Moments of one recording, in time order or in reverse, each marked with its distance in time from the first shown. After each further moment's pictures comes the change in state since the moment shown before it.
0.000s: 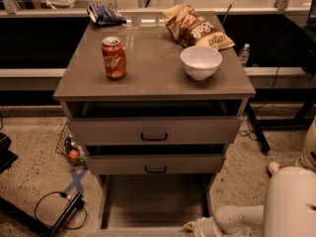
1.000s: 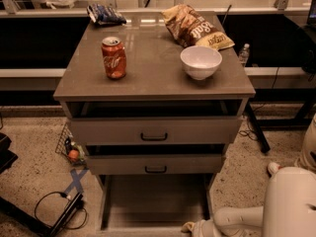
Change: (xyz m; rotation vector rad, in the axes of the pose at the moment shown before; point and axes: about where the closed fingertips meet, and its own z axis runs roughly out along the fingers) arm -0.001 0.002 0.002 -0.005 -0.001 0.000
